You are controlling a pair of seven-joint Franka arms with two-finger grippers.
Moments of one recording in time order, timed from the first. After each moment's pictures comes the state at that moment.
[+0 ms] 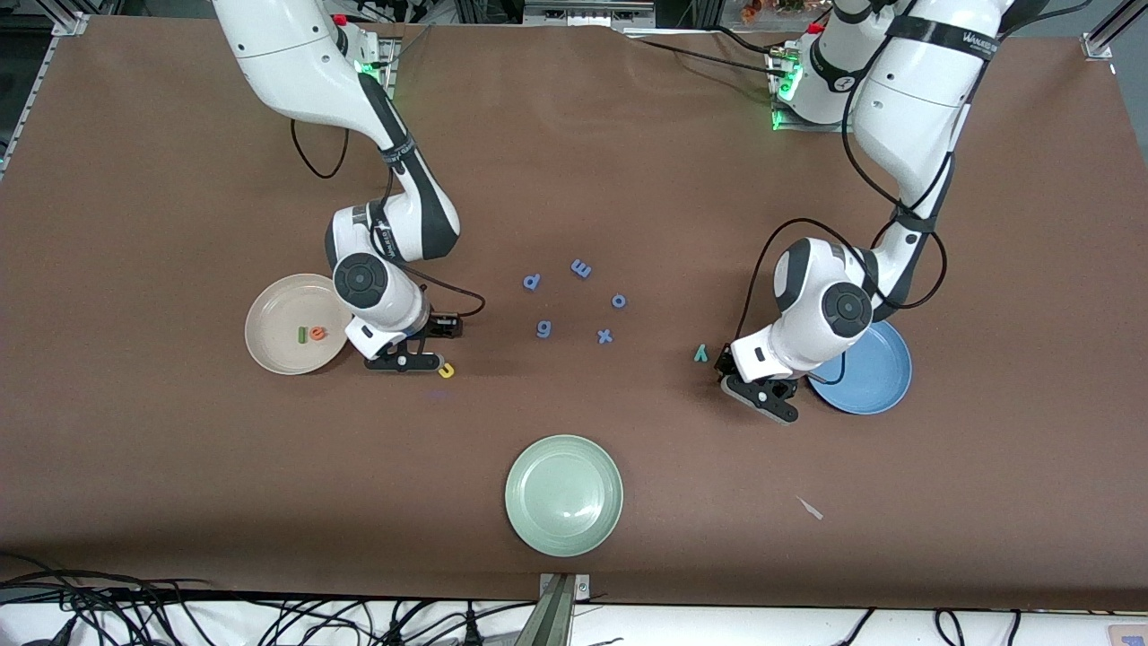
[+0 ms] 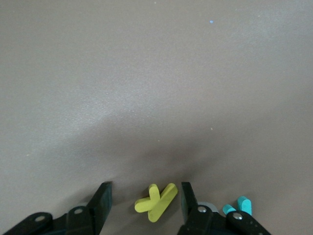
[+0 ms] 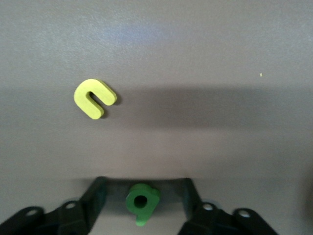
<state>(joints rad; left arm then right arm) -0.25 0.69 -0.06 -1.80 -0.19 2.60 0.35 0.60 0.63 -0.18 -1.86 0.21 2.40 0.28</state>
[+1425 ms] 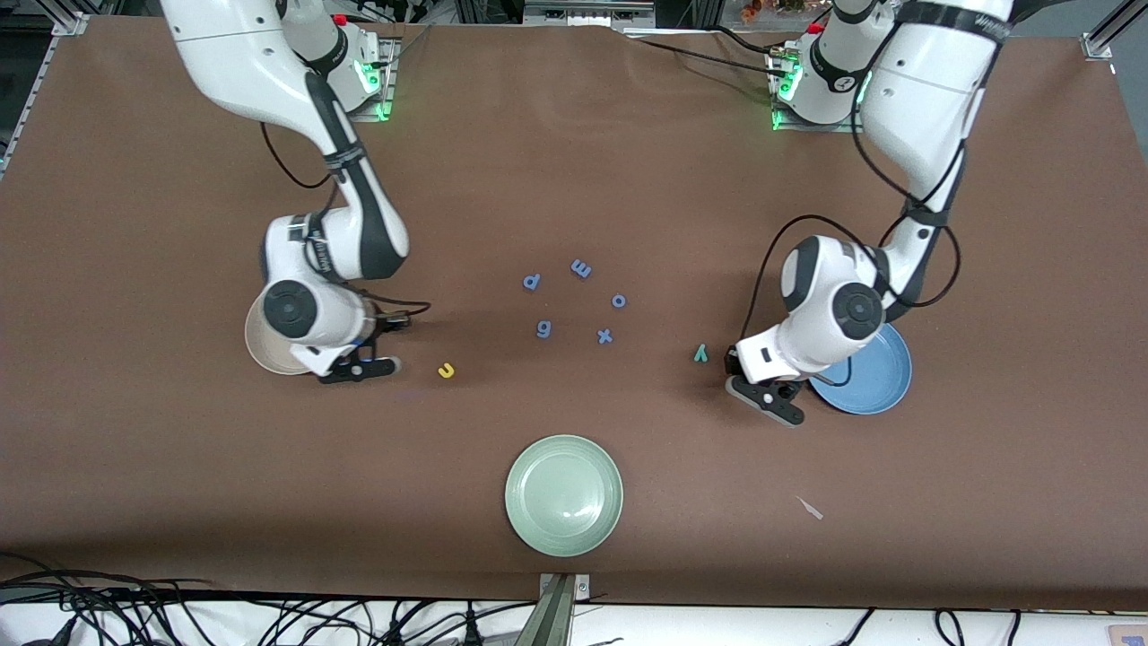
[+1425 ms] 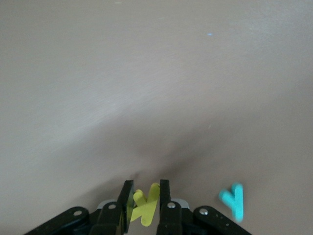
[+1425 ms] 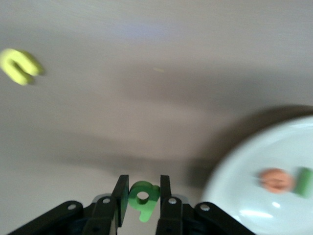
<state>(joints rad) -0.21 0.62 -0.05 -1.77 -0.19 2.43 0.36 0.50 0.58 -0.28 -1.79 0.21 2.08 -0.09</state>
